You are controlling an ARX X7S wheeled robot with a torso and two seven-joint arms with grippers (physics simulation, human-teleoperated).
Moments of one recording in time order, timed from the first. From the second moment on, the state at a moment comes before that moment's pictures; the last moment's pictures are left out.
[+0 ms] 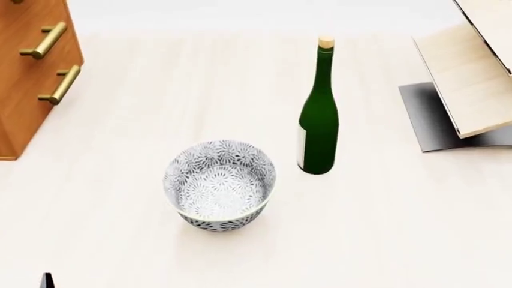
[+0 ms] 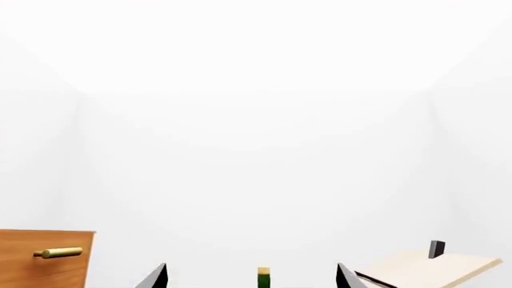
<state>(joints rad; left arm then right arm) 0.35 -0.19 0.17 0.60 0.10 0.32 -0.26 -0.37 0.18 -0.14 -0.59 -0.03 -0.47 0.22</state>
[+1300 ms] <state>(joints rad) 0.34 -0.23 0.20 0.60 0.10 0.31 -0.31 -0.35 0.21 -0.18 -0.57 -0.06 -0.44 0.27</state>
